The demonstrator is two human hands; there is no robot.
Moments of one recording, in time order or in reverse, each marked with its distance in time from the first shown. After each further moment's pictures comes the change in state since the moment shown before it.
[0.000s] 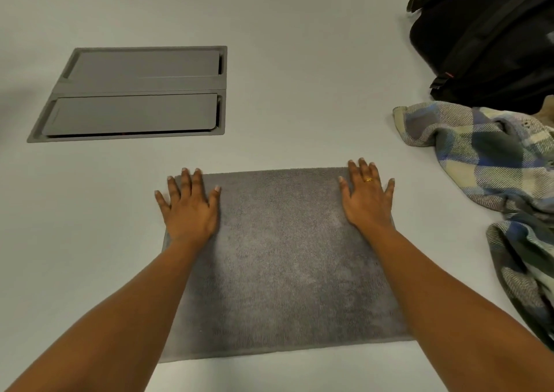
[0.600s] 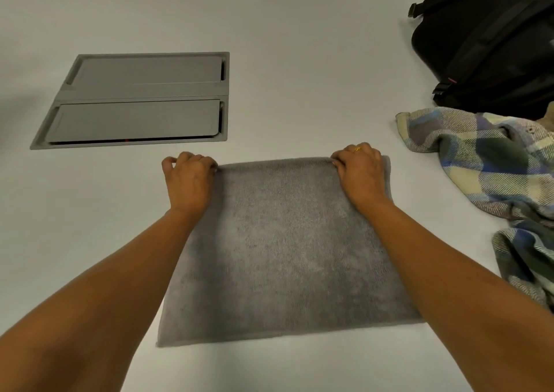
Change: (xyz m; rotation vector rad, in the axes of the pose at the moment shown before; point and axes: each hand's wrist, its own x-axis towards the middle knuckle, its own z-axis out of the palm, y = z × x) left_hand 0.049 0.015 -0.040 -0.001 0.297 0.227; right_hand 0.047 -0.026 -0.025 0.137 0.288 -0.286
